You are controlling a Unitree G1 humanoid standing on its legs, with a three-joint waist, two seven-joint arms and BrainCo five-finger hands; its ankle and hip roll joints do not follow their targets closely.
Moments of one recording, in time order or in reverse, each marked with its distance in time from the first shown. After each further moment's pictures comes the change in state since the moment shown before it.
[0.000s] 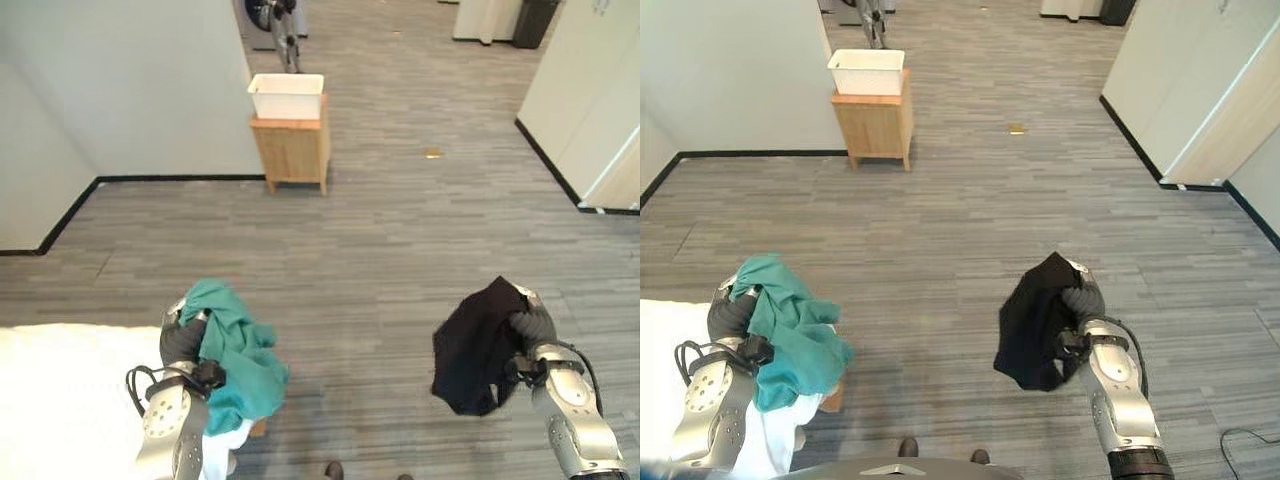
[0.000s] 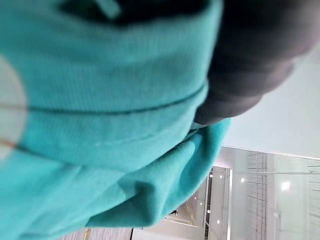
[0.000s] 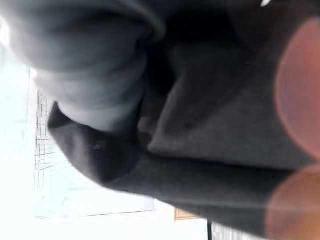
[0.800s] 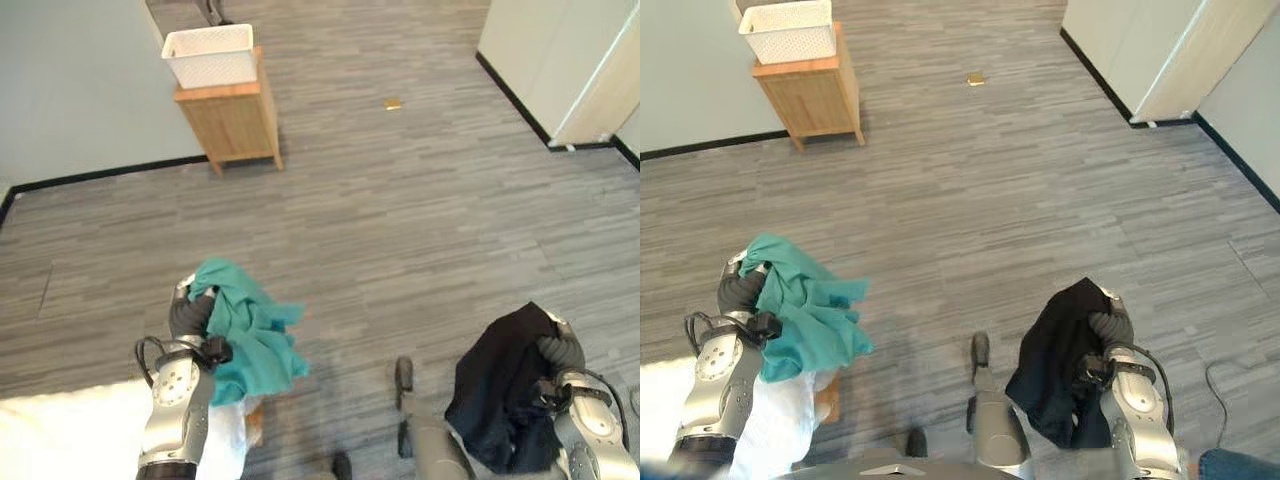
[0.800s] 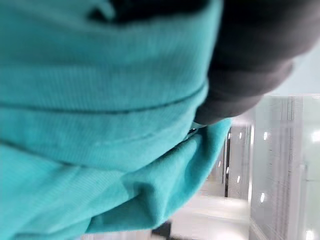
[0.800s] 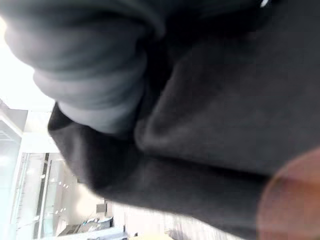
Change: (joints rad) left arm -0.079 0.005 -0.030 0.069 0.043 -0.021 -0.021; right arm 0.145 0.016 -0.112 0.013 0.001 0.001 -0.014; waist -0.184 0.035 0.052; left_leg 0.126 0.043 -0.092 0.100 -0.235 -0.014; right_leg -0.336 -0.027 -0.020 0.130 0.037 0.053
